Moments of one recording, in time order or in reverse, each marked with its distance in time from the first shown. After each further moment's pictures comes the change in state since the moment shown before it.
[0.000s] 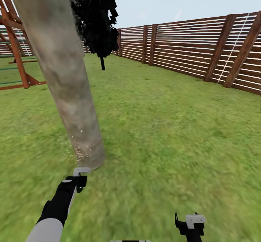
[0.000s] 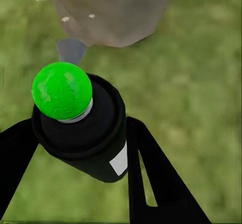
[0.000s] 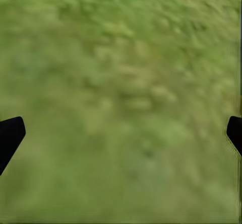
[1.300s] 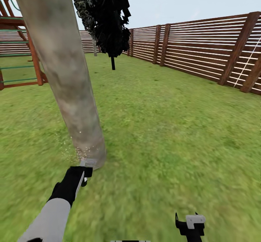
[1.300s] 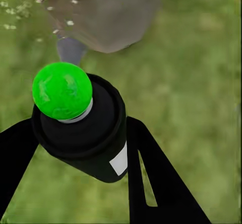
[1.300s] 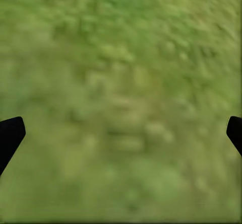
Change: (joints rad) left arm -0.144 -0.010 -0.069 0.096 0.000 0.152 0.040; right arm 0.000 -0.001 0.000 0.002 0.000 0.000 -0.001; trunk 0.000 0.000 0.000
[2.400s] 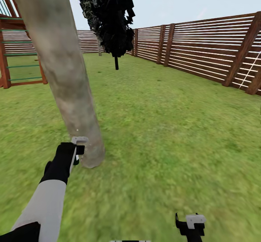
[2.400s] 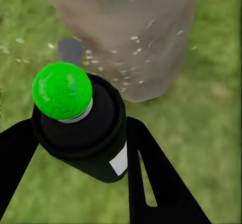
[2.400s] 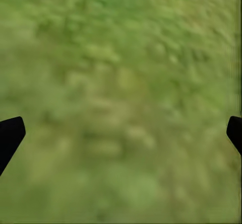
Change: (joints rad) left arm -0.123 0.033 -0.009 -0.226 -0.004 0.227 -0.012; right arm 0.000 -0.001 0.000 0.000 0.000 0.000 0.000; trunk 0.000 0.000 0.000
